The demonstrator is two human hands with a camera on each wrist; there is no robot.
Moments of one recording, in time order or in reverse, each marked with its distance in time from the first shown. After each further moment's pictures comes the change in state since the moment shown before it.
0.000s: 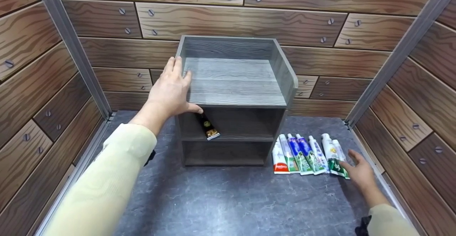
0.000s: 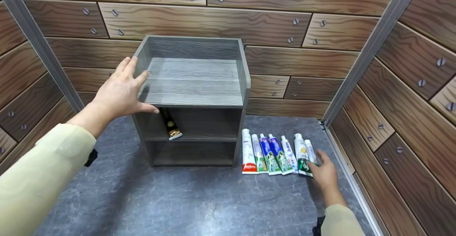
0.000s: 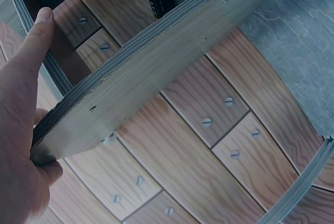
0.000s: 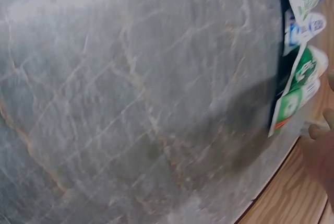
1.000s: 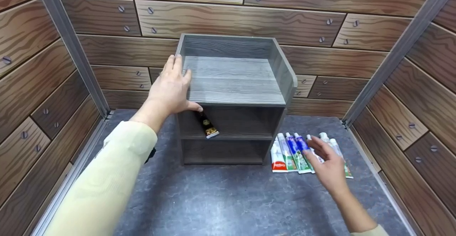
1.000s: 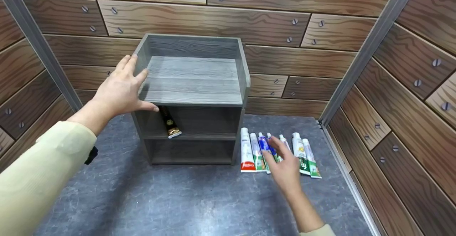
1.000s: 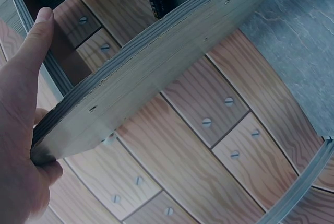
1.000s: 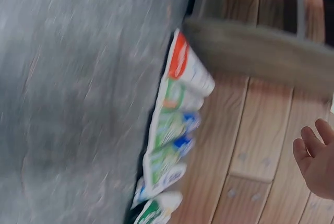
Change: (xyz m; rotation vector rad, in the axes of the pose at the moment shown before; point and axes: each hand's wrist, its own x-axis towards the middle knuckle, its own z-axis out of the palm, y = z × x) left_hand 0.000 0.002 -0.002 0.042 -0.027 0.006; right_hand -0.090 -0.160 0.065 0.347 0.265 -0.529
